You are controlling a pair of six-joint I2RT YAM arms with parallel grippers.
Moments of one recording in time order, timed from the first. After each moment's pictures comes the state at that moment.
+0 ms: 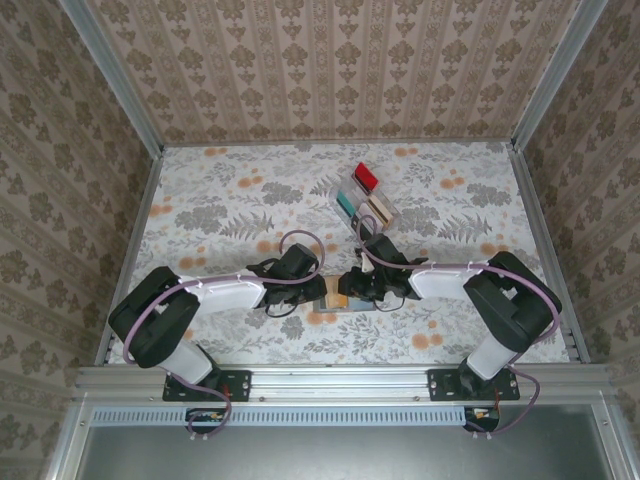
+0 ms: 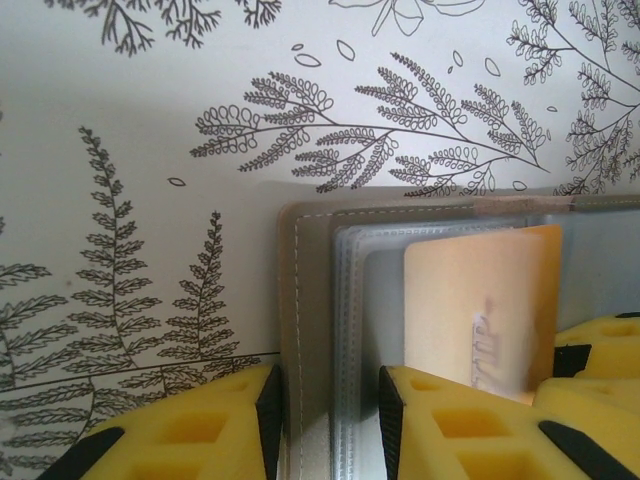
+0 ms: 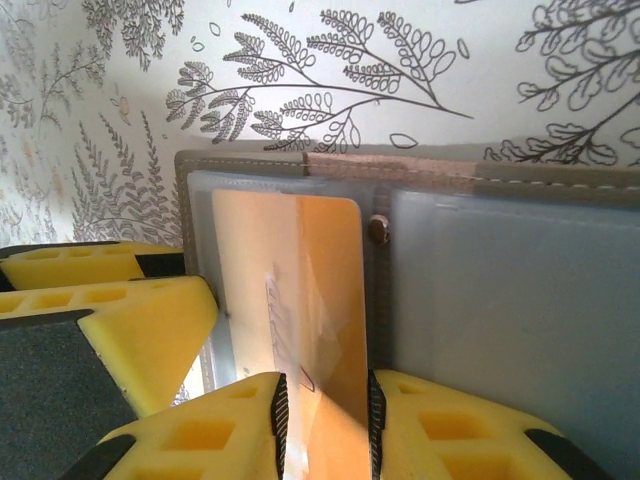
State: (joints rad) left arm -0.86 1.53 0.68 -0.15 0.07 -0.95; right arm 0.65 1.63 0.69 0.00 -0.41 0.86
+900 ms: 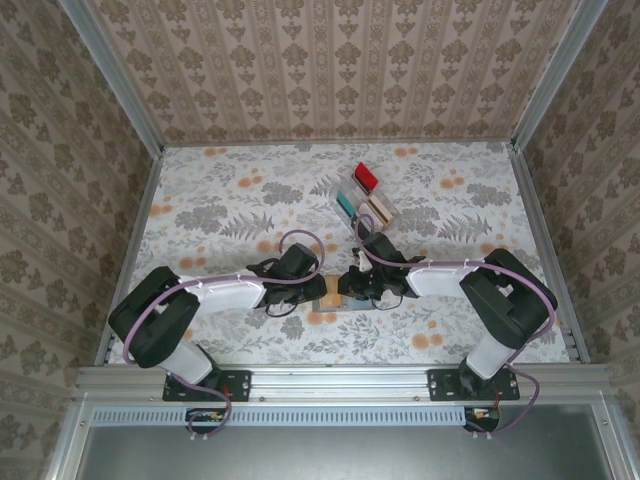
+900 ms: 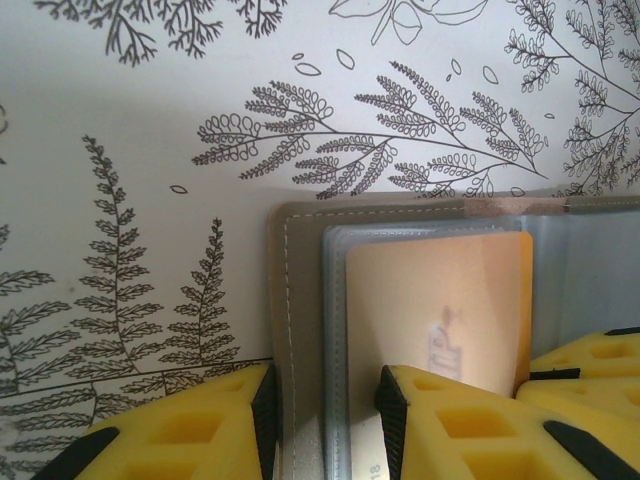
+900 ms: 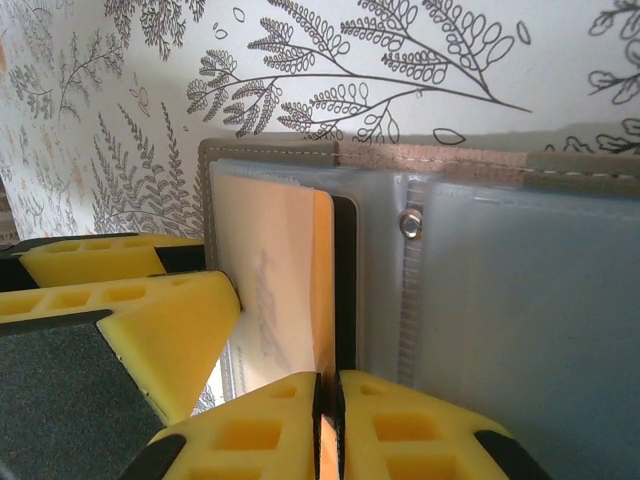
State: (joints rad) left arm -0.86 1.53 0.68 -0.14 0.07 -0.95; right arm 0.65 1.66 0.71 0.03 -0.46 0.88
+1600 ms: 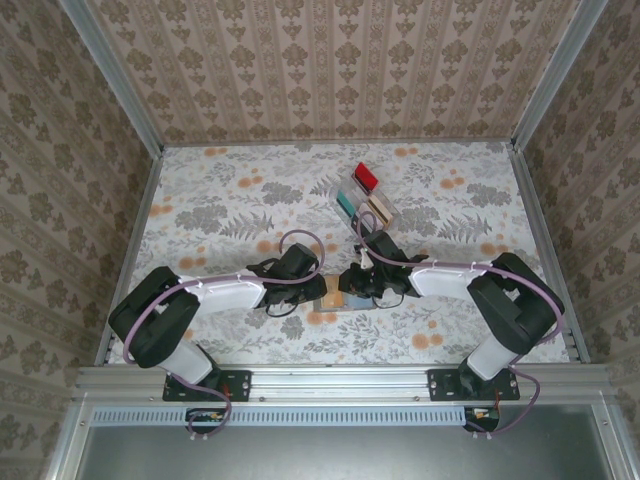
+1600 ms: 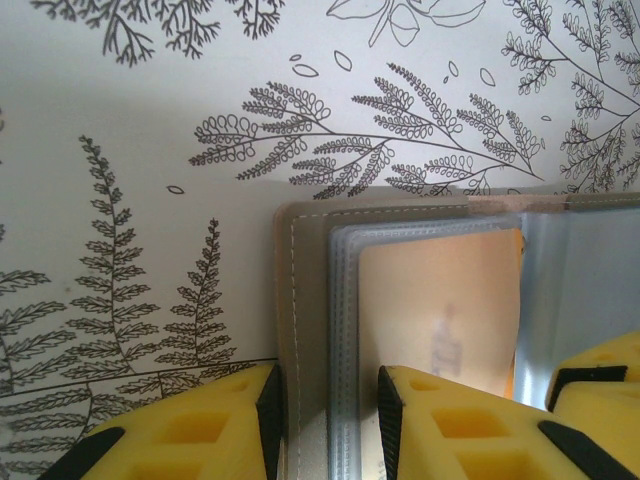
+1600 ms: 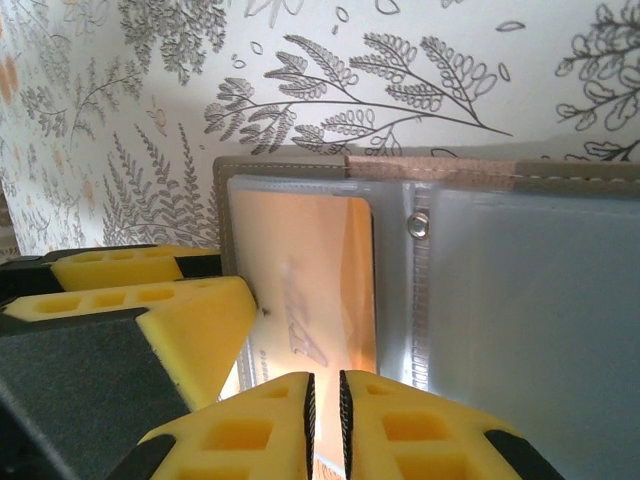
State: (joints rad) left arm -0.86 1.53 0.68 -0.14 0.07 -0.95; right arm 0.65 1.62 0.72 -0.01 -0.42 0.89
